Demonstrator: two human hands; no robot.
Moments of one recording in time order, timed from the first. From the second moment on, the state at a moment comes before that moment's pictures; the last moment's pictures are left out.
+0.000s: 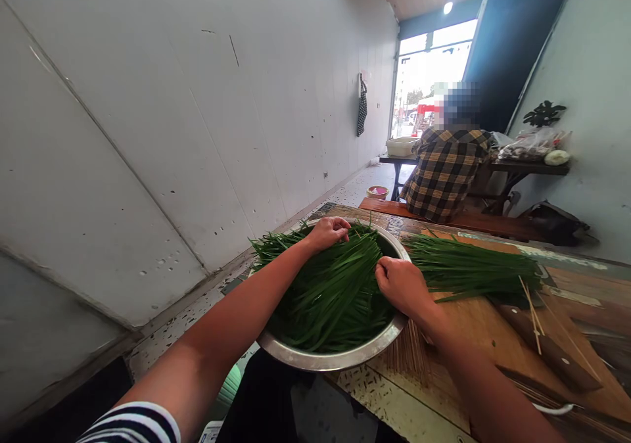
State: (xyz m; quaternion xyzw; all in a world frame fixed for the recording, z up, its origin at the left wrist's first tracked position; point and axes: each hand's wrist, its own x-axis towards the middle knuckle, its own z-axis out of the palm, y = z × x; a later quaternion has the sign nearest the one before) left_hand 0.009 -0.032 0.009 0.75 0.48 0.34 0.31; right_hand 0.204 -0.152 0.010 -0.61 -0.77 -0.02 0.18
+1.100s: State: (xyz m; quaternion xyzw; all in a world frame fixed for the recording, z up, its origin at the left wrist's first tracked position) left_hand 0.008 -0.033 0.009 0.76 0.48 0.32 0.30; right_hand 0.205 -0.151 0.009 -0.60 -0.78 -0.02 0.17
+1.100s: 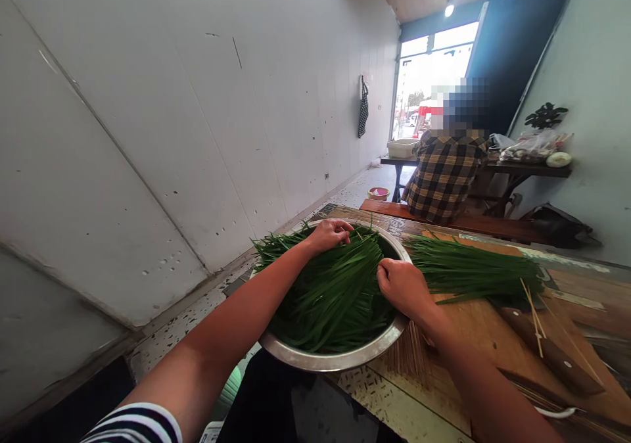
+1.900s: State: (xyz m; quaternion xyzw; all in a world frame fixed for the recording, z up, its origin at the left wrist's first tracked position) left_hand -0.004 -0.035 0.024 0.76 0.57 0.29 0.14; right_hand 0.205 -0.151 0.009 -0.61 -0.78 -0.02 0.18
